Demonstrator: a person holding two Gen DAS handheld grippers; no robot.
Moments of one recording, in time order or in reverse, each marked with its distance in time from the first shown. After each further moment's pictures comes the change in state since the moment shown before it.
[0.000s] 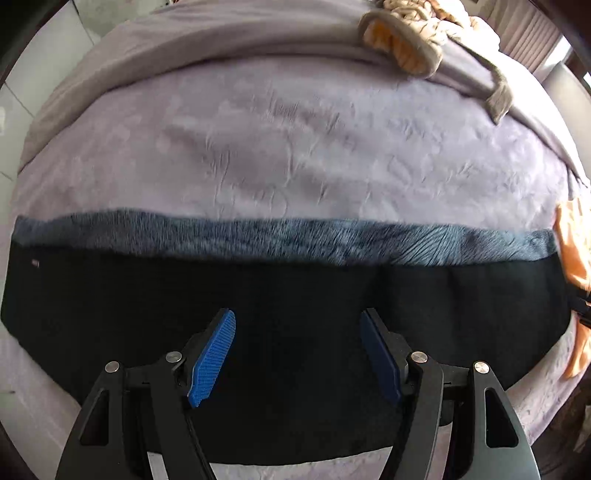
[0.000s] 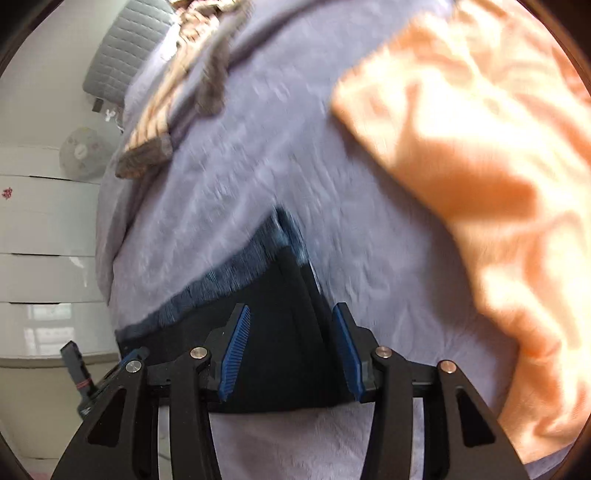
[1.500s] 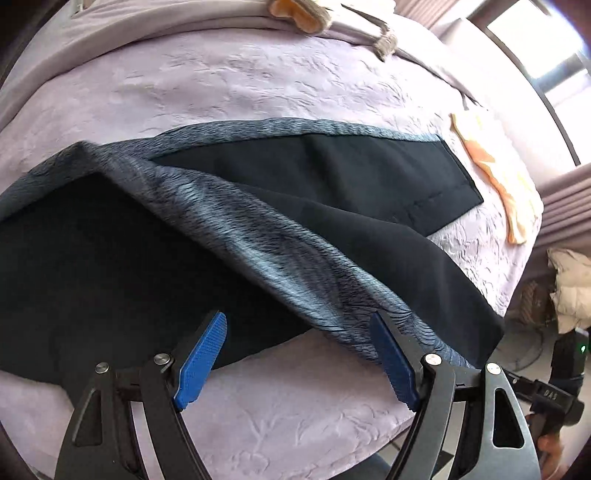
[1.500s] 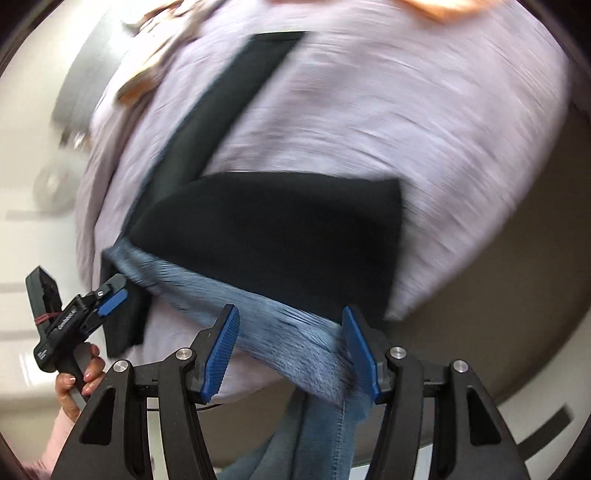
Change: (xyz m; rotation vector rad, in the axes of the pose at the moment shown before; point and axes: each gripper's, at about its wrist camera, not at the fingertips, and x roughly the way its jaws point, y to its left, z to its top) left arm -0.035 0.040 -0.087 0.278 0.062 -0.343; right arm 0.003 0.024 -0.348 0.276 -0.172 -0.101
